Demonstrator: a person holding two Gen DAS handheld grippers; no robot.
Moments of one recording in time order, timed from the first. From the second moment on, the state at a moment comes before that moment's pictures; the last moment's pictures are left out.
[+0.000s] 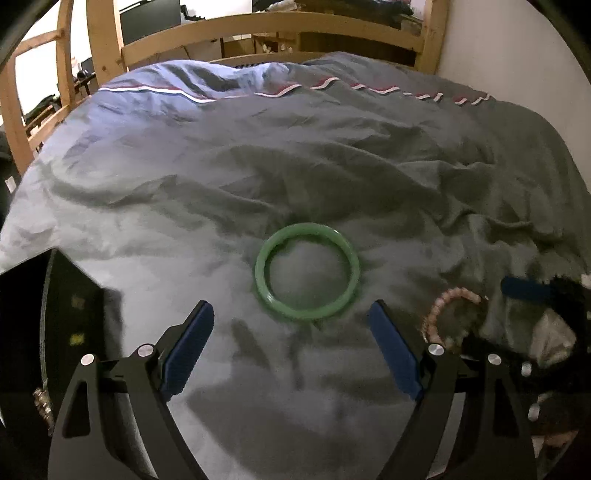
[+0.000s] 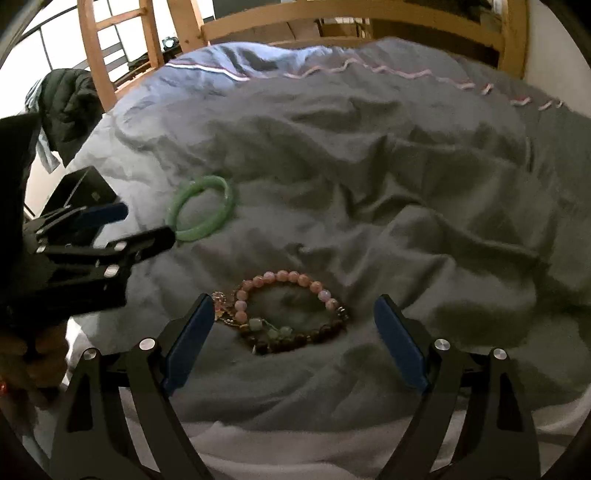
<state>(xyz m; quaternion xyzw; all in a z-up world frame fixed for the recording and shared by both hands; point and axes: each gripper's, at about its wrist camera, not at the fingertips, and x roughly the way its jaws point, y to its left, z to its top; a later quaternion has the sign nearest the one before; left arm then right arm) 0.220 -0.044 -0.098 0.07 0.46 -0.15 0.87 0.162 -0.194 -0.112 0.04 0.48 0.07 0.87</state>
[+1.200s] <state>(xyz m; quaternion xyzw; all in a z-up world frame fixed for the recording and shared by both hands) 0.236 -0.054 -0.099 0.06 0.44 -0.18 0.88 0.160 -0.205 -0.094 0.12 0.40 0.10 0.90</state>
